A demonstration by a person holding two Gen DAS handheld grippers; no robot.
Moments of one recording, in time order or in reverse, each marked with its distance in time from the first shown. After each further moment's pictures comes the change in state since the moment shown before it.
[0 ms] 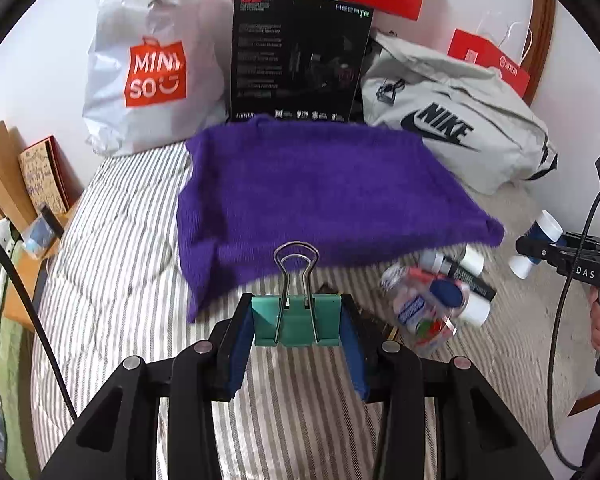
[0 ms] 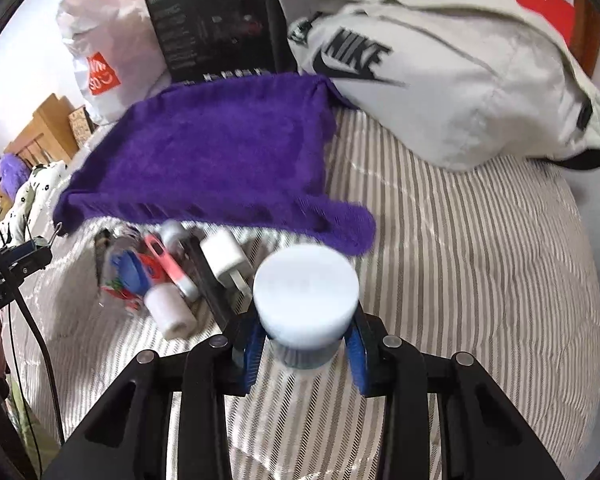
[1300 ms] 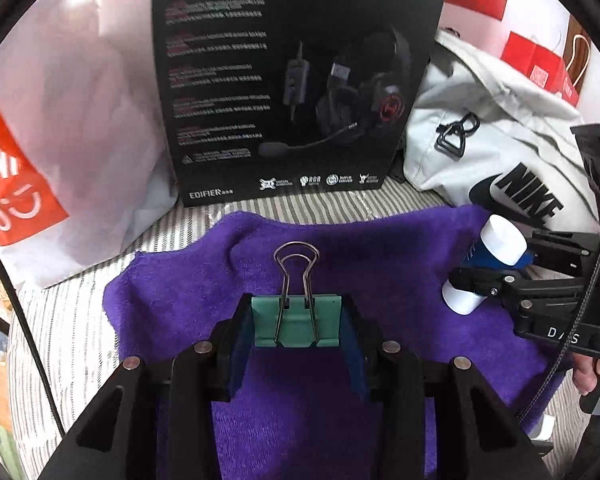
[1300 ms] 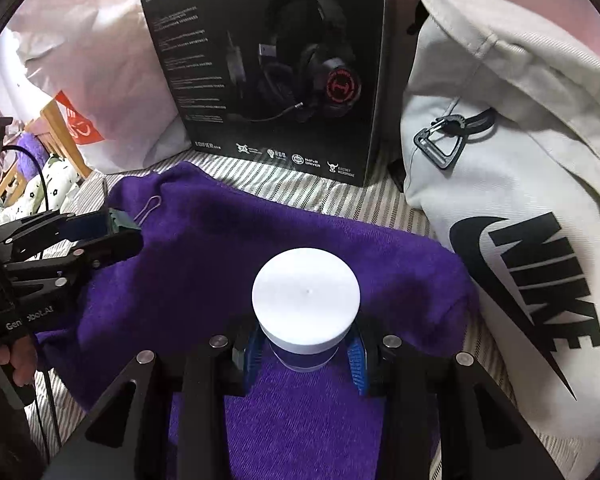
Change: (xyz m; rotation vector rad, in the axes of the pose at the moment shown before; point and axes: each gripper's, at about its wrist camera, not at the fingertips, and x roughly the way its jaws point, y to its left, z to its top) left arm 0.166 0.010 0.163 0.083 0.033 -0.049; right arm 0.129 0.070 0.188 -0.153 -0.015 0.090
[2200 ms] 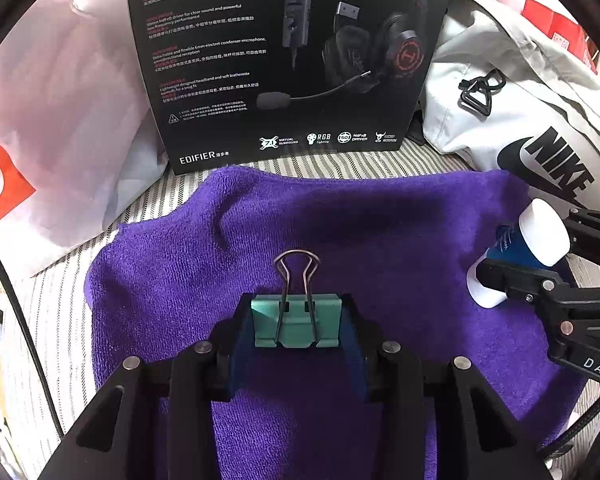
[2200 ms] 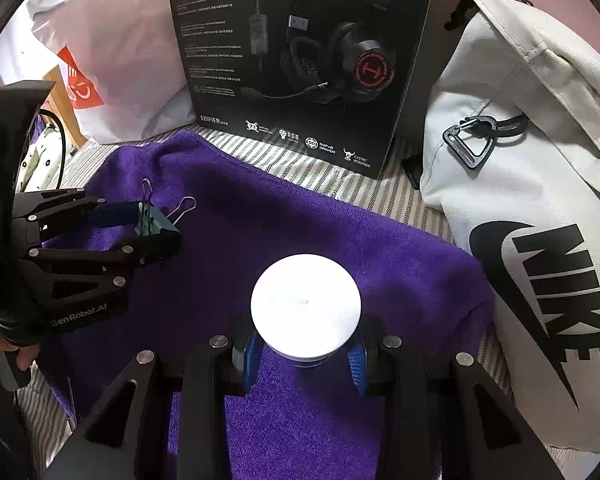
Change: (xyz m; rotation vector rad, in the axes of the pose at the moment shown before) left arm 0.046 -0.009 -0.006 0.020 0.090 0.054; right arm 0.010 0.017 0.002 -0.083 0.062 -0.053
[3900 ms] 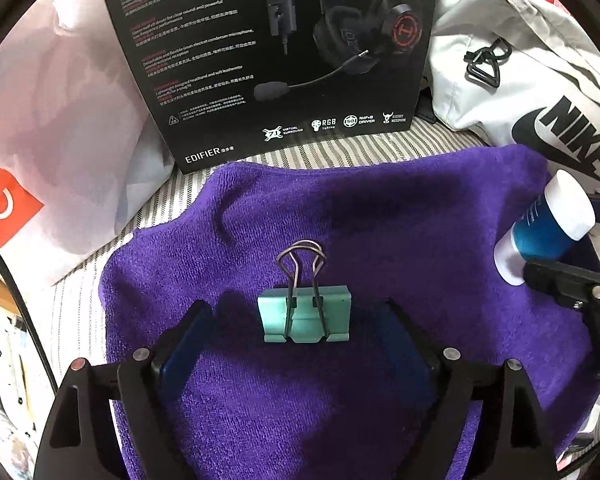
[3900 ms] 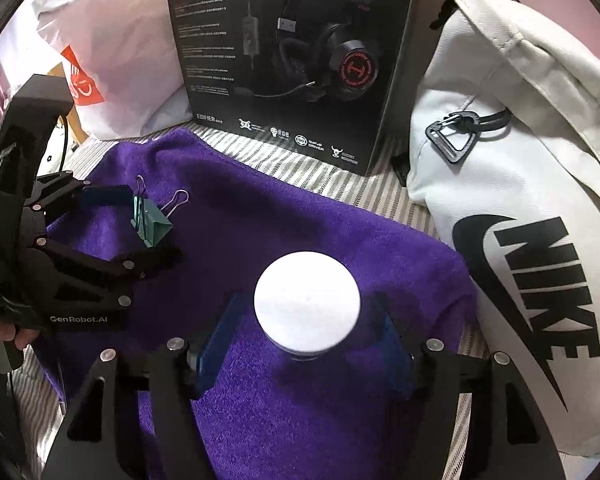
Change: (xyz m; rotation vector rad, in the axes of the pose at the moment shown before) left arm 0.007 -0.018 -0.006 0.072 0.020 0.116; right arm -0.010 -0.008 -0.005 -0.014 0.014 0.003
